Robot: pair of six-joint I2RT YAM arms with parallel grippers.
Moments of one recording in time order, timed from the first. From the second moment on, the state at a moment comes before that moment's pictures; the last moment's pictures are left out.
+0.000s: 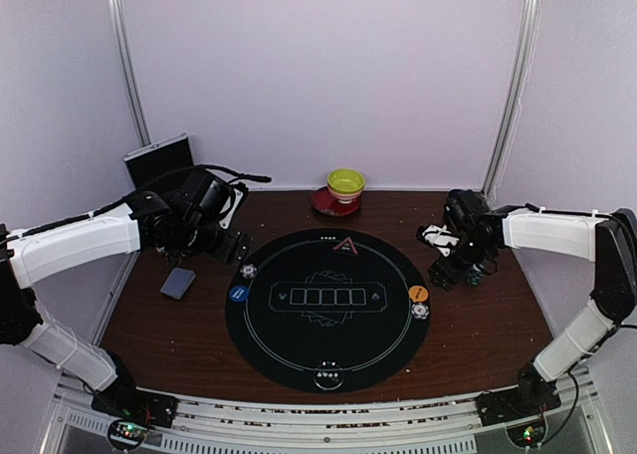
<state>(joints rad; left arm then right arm) -0.75 1.39 1.13 -0.59 -0.41 -0.10 0.39 1.52 0.97 -0.57 0.06 -0.36</state>
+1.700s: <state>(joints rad) -0.74 1.40 1.13 -0.59 -0.41 -0.10 0.23 1.76 1.12 -0.55 0.09 -0.19</state>
